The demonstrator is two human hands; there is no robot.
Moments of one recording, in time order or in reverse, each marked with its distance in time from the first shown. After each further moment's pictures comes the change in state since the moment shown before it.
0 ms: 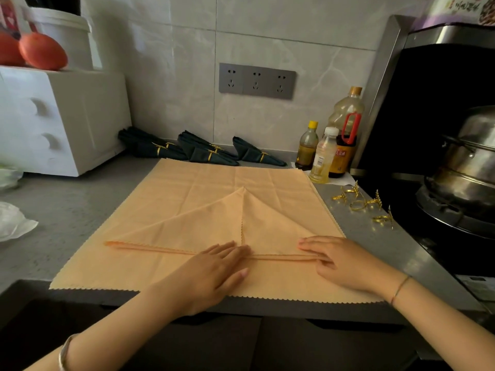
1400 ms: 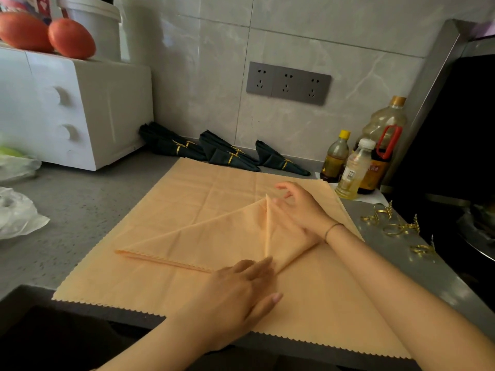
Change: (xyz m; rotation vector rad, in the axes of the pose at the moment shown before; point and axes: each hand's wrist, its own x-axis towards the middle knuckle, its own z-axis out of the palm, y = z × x) left_hand 0.009 0.001 0.005 0.032 0.100 -0.038; right_hand 0.195 -0.017 -0.007 0.508 0.327 0.046
